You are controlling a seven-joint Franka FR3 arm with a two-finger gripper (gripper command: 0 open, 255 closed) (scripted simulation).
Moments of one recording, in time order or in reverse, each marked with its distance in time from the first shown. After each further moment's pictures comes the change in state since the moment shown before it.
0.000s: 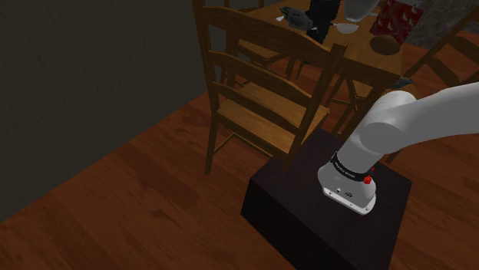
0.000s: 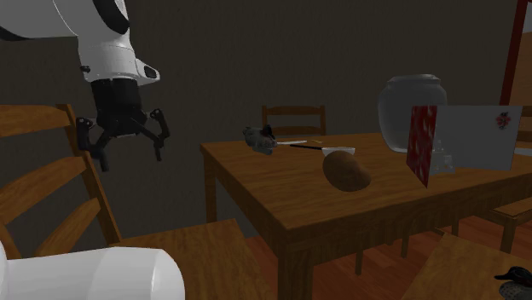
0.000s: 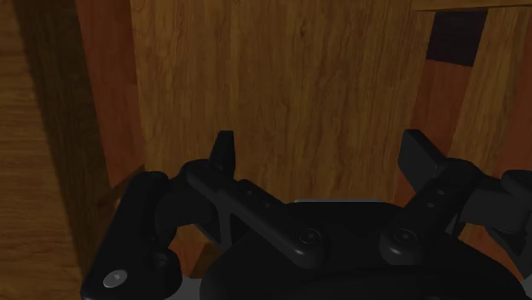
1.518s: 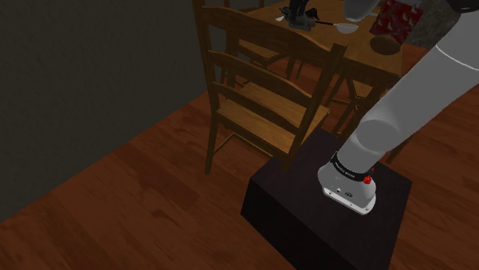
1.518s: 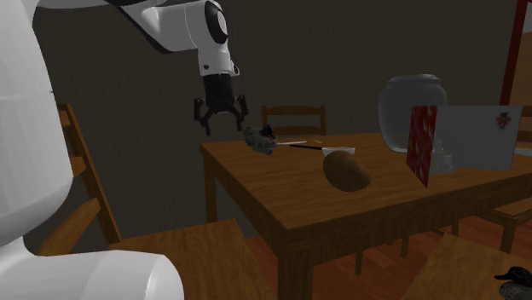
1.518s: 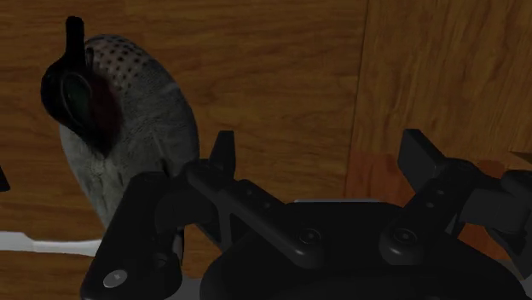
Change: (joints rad) arm -0.093 0.663 -0.295 0.644 -0.037 0.106 -0.381
